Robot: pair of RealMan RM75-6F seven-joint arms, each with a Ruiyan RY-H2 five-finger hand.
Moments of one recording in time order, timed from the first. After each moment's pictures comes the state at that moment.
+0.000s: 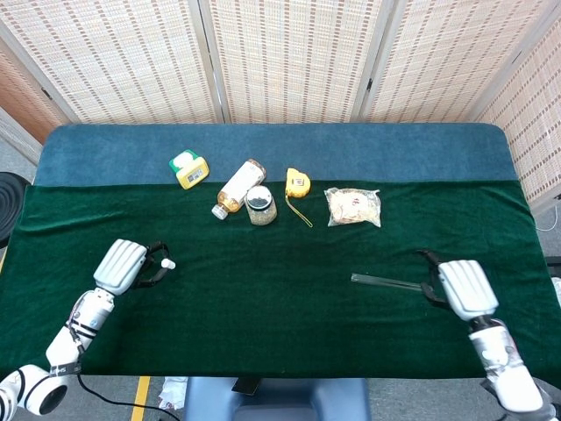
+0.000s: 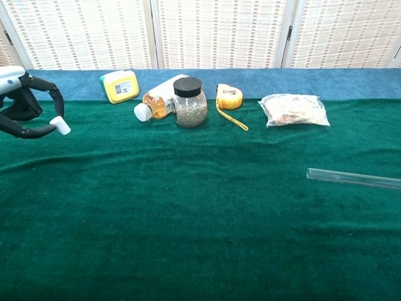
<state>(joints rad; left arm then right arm) -0.53 -1.36 -0.06 -1.35 1.53 1.21 -0.16 0.26 -1.13 0.13 -1.78 -1.38 1.18 -0.18</state>
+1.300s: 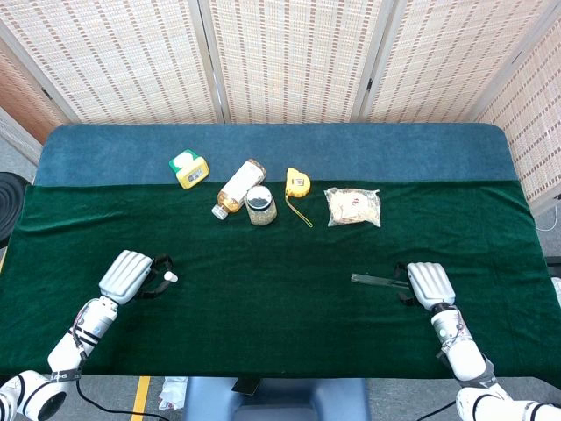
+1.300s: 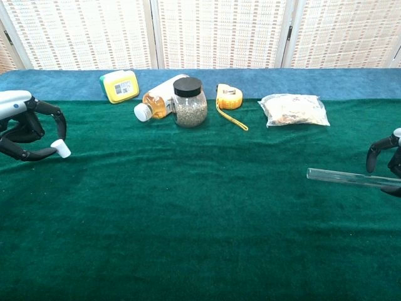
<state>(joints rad) -0.53 -1.38 -0.03 -1.34 1.54 1.16 -0.16 0.42 -1.38 0.10 -1.54 -1.06 1.00 -0.32</state>
